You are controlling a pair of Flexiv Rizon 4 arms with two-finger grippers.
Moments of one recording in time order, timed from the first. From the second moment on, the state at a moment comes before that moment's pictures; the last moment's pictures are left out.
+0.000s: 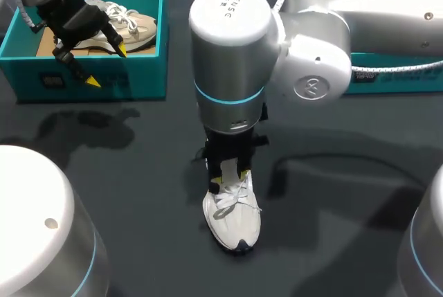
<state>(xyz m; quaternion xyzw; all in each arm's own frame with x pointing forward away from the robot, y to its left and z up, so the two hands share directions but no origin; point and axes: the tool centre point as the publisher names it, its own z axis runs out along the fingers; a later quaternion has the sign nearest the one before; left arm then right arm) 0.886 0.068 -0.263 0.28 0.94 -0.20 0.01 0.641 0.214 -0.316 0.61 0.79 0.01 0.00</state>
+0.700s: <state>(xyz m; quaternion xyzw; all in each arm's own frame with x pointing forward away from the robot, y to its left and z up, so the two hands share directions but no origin) 0.886 0.068 -0.263 0.28 0.94 -0.20 0.01 0.676 0.206 -0.325 0.61 0.79 0.00 0.03</state>
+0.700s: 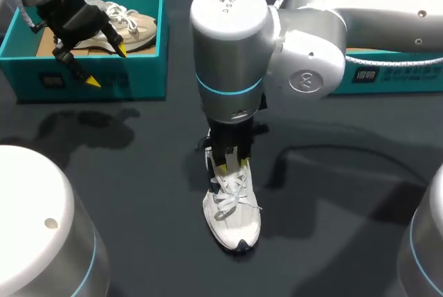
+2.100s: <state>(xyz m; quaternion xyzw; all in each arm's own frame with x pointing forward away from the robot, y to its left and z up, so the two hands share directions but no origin) 0.886 0.068 -0.263 0.28 0.94 -0.20 0.01 0.704 0.214 -0.306 0.50 0.87 0.00 0.02</state>
